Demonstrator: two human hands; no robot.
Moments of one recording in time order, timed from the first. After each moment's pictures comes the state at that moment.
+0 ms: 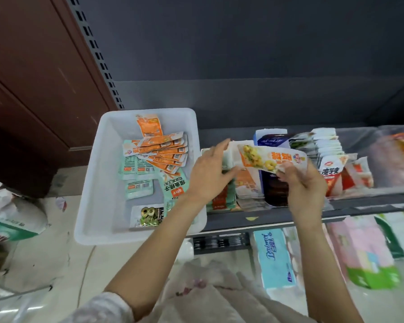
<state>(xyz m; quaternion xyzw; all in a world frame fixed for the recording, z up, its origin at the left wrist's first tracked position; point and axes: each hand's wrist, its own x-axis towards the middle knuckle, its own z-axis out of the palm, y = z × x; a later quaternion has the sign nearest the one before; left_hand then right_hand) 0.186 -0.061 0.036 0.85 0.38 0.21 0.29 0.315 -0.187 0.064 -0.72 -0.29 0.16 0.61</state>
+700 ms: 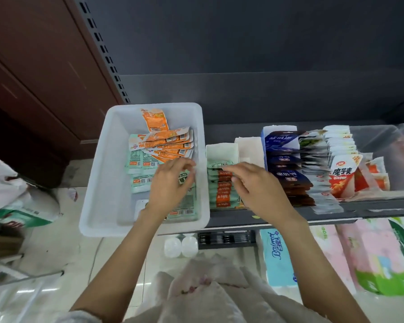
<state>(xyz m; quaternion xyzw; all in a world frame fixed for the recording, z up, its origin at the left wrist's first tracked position) 0.100 -0.044 -0.001 0.84 0.39 0.30 0.21 0.284 -0.156 0.062 -0.71 -0.66 0.14 0.21</state>
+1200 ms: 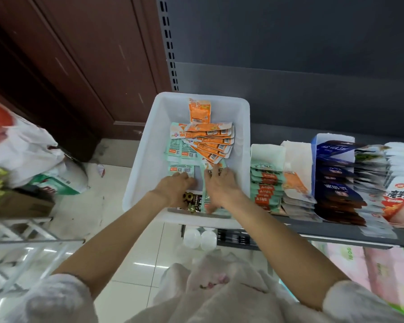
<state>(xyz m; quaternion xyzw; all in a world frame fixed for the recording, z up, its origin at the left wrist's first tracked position) 0.019 -0.004 -0.040 0.87 0.40 -0.24 0.14 0.159 -0.044 -0.026 -0.63 -0.71 0.12 -0.27</state>
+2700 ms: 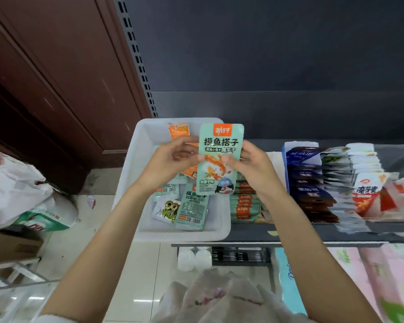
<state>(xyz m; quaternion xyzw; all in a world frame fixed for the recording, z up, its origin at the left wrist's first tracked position) 0.067 -0.007 0.094 0.71 0.36 0.30 0.53 0.249 -0.092 0.087 -0.56 -0.44 0.44 0.55</state>
